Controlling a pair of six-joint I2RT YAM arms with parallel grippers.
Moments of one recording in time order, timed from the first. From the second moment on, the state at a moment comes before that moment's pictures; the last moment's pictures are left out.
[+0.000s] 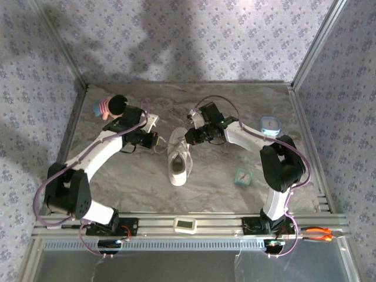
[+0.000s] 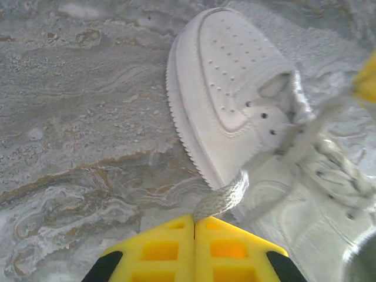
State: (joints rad) left arm -0.36 1.43 1.04 -0.60 0.29 0.00; right arm 0.58 1.80 1.28 -0.39 -0.48 0.24
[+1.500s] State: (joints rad) left arm -0.89 1.44 1.05 -0.48 0.20 -0.21; right arm 0.63 2.16 1.78 -0.53 -0.61 0.12
